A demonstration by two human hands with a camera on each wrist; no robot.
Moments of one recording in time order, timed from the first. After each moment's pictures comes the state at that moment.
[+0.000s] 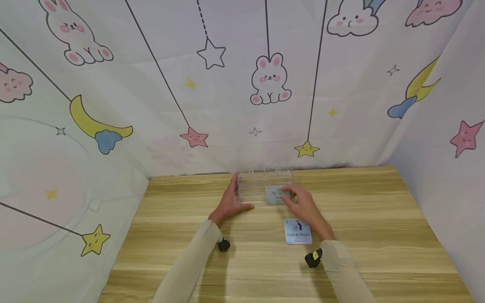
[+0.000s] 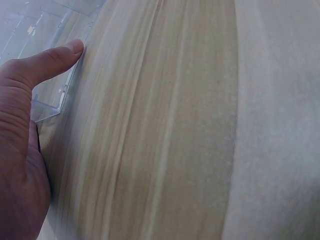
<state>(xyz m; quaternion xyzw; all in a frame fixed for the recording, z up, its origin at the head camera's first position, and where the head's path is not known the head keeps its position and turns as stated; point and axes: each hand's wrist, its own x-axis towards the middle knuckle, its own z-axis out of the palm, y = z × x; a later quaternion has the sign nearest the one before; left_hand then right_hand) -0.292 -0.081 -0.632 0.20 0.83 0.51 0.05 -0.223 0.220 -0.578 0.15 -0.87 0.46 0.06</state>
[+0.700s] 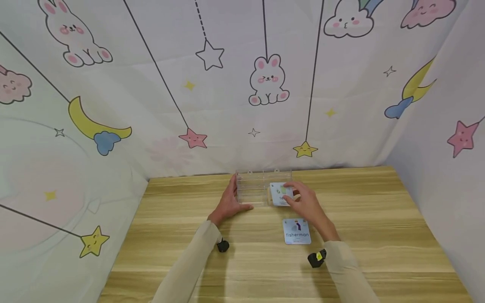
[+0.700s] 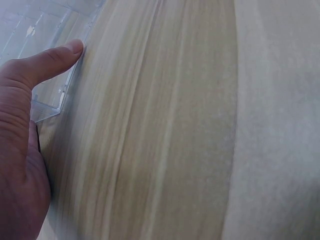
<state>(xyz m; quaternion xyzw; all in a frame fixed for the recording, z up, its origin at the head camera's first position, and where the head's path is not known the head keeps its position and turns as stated) -0.292 -0.080 -0.632 0.20 0.83 0.51 0.04 -0.215 0.227 -0.553 0.12 -0.88 0.45 0.05</state>
